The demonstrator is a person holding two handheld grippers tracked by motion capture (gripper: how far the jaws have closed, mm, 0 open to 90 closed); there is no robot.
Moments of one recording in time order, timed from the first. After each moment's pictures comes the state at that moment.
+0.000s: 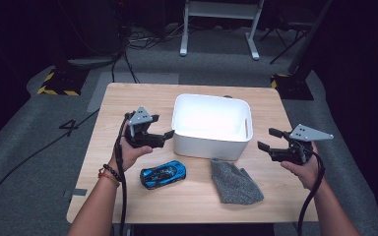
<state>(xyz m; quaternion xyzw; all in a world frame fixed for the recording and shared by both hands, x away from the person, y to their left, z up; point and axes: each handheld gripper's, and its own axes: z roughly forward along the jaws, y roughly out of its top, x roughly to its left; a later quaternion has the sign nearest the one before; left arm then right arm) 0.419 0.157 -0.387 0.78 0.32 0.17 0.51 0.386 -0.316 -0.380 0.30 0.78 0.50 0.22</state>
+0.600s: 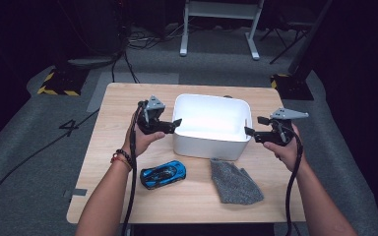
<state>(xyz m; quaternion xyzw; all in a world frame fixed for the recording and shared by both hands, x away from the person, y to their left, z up) 0.470 0.131 -0.396 0.79 0.36 0.17 0.46 0.446 -0.282 -0.384 0.36 0.79 0.45 0.20</state>
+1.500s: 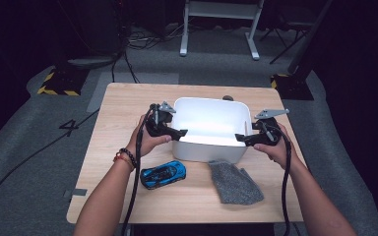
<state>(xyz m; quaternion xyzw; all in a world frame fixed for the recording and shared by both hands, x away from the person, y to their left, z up) 0.464 0.109 -0.399 0.85 0.34 0.10 0.39 0.455 -0.255 -0.397 0.37 0.84 0.38 0.15</state>
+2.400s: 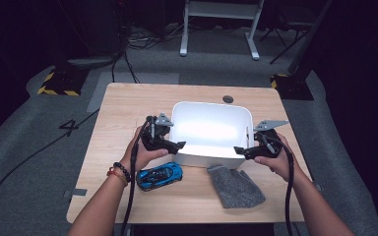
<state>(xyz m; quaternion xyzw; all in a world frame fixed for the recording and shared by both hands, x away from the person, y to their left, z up) 0.422 0.113 -0.400 0.85 0.33 0.11 0.39 0.420 -0.249 -0.400 0.35 0.85 0.37 0.13</state>
